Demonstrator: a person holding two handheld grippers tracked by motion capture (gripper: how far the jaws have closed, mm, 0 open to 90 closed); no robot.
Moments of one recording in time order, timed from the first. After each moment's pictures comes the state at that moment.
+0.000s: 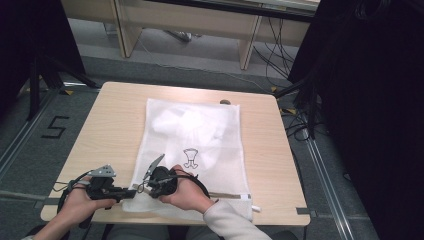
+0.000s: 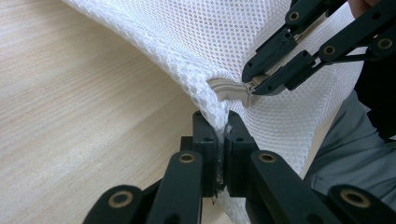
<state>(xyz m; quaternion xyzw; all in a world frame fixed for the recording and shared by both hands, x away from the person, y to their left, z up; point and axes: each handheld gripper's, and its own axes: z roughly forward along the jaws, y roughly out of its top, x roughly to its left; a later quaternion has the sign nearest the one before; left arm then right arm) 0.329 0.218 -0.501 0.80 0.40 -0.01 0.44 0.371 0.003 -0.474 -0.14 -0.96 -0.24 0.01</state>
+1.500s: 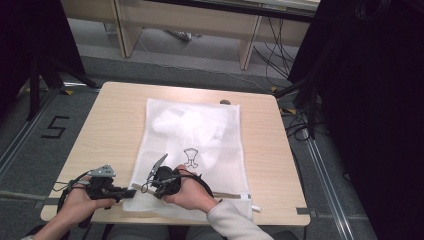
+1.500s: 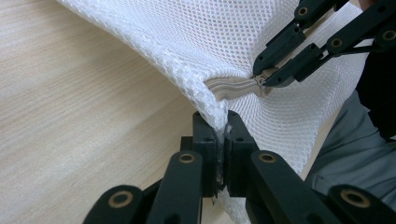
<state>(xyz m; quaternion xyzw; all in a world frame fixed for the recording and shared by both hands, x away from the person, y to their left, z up) 0.330 0.220 -0.501 0.81 0.40 -0.01 0.43 0.372 -0.006 -0.473 -0.14 -0.96 -0.22 0.01</state>
